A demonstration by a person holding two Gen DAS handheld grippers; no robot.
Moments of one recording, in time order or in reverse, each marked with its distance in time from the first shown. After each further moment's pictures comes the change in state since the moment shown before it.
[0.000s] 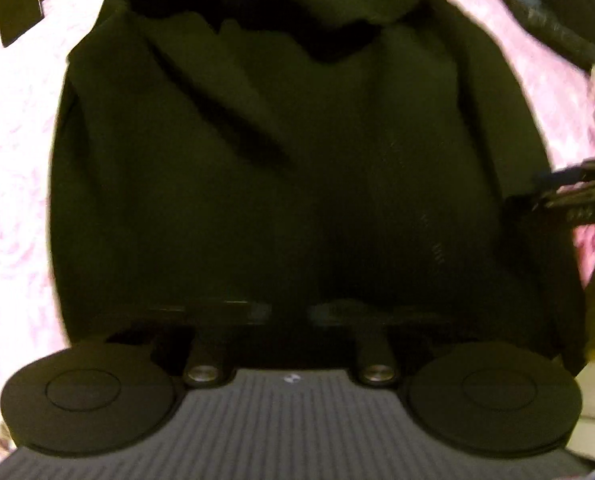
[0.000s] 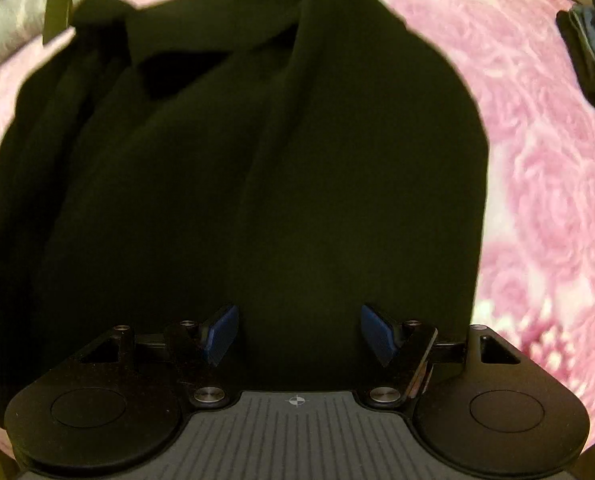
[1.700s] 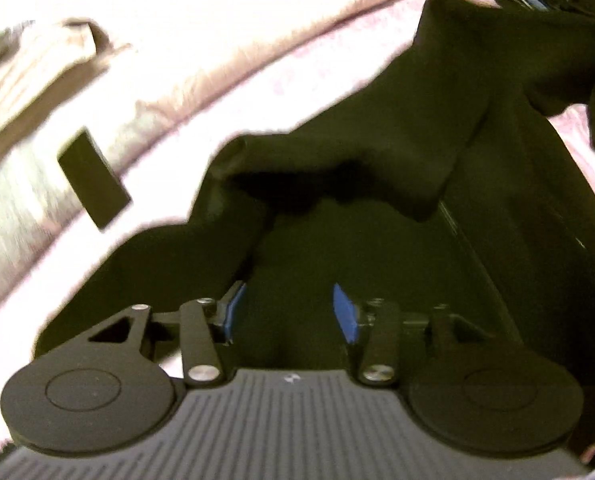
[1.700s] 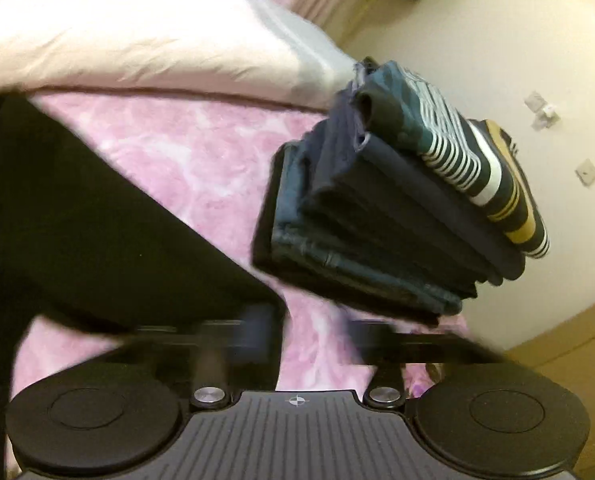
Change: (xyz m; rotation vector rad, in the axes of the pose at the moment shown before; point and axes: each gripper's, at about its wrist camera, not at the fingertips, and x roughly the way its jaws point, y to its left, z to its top) left arm -0.060 -0.025 0.107 0.316 -0.253 0.319; right arm -0.122 -0.200 0.142 0.029 -0.351 -0.600
